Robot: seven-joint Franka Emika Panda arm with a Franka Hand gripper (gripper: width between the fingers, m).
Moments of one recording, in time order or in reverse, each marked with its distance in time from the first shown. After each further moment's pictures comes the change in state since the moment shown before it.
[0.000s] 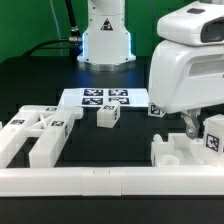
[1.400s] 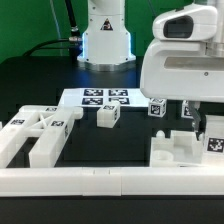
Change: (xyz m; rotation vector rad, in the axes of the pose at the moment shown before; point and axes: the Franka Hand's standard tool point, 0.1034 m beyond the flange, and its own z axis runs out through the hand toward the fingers) arm -0.003 0.004 0.001 0.010 -0.004 0.723
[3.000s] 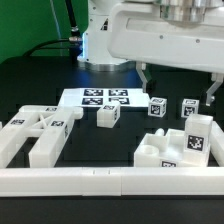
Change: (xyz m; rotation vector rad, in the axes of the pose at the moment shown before) arm -0.024 0.051 -0.031 -0.036 -0.014 0.200
